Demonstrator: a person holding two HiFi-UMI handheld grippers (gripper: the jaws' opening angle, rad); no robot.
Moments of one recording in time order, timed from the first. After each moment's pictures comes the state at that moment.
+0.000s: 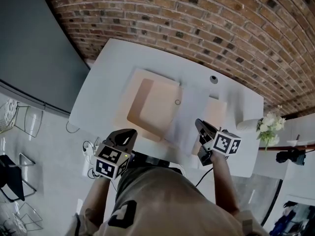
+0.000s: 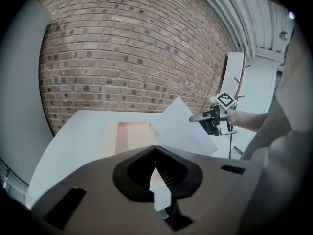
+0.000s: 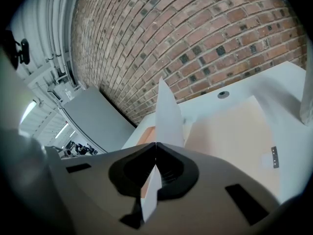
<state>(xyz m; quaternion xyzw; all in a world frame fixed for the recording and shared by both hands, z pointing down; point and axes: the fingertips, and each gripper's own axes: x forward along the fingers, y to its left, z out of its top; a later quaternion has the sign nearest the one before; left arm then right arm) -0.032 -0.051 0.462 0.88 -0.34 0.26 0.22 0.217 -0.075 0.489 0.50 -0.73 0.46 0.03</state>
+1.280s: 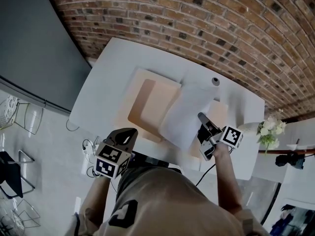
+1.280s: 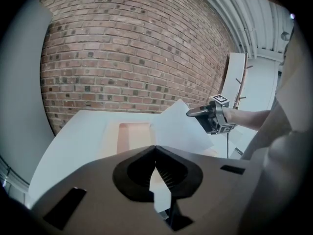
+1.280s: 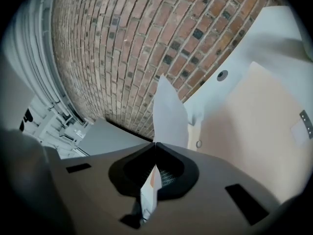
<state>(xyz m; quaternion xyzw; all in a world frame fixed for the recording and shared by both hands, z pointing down) -0.032 -0.057 0.461 0.88 -0.34 0.26 0.22 0.223 -0.108 0.473 0.44 -0.70 0.54 -0.14</state>
